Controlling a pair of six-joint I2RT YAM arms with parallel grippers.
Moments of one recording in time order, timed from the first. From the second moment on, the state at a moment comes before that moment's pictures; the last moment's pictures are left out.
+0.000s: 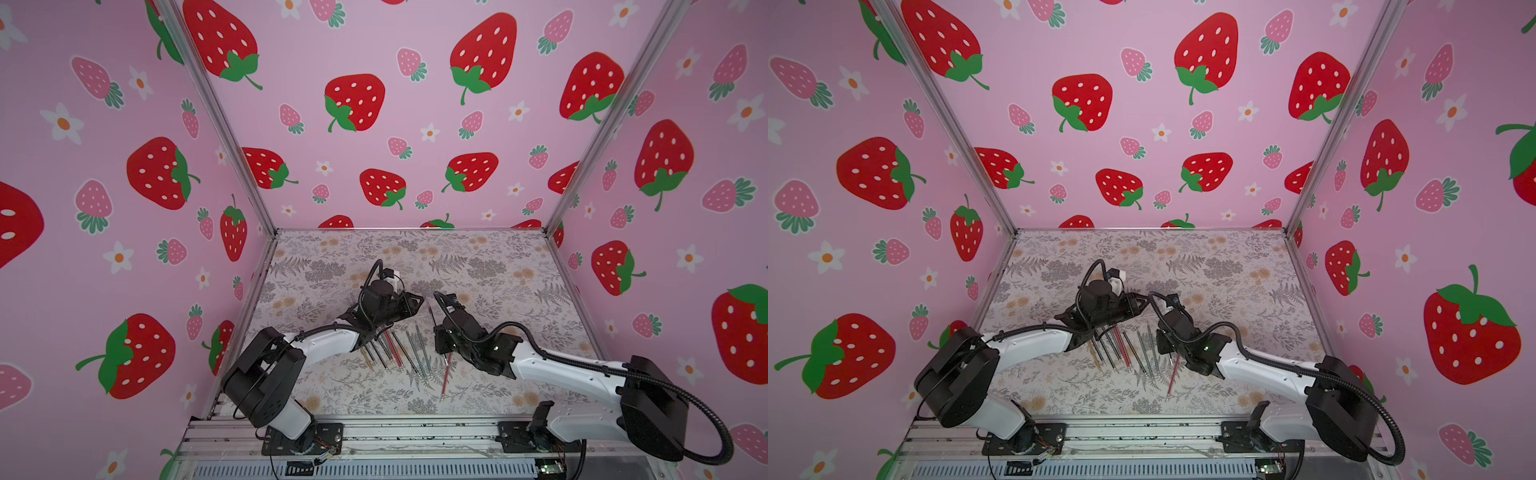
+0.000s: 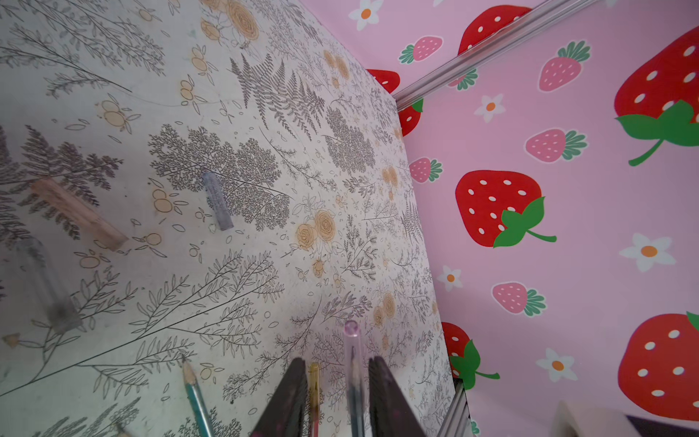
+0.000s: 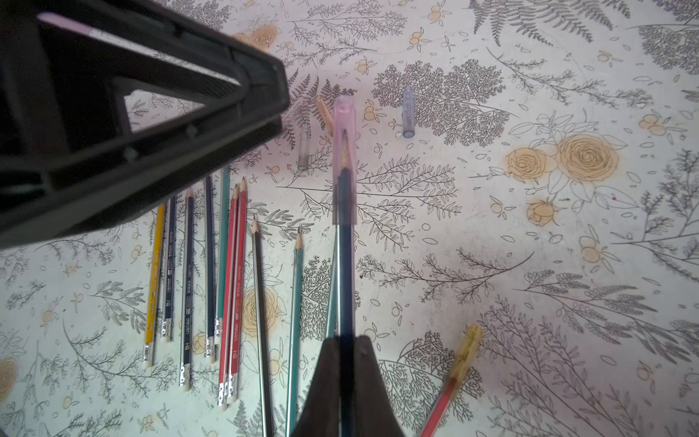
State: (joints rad) left arm -0.66 1.56 0.79 0.34 0.24 -0.90; right arm 1.03 1.28 0.69 -0.16 0.28 0.56
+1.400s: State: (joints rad) left arm -0.71 1.69 0.93 0.29 0.27 -0.92; right arm 1.03 1.25 0.69 -0.17 0.27 0.56
